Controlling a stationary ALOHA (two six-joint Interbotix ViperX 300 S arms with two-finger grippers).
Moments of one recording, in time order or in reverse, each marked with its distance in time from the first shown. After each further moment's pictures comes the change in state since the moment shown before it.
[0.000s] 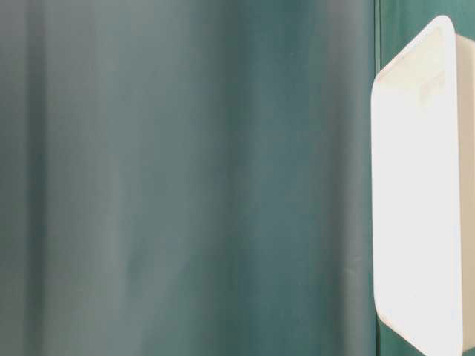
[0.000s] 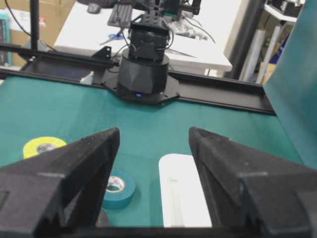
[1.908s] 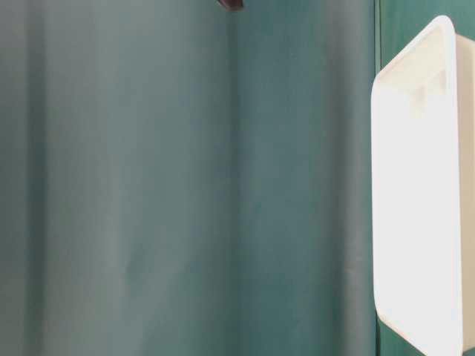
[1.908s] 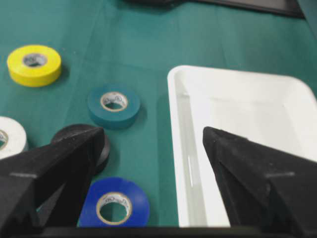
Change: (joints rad) left arm -0.015 0.290 -0.077 -0.025 0.155 -0.015; right arm -0.029 0.319 -0.060 -0.003 0.040 0.017
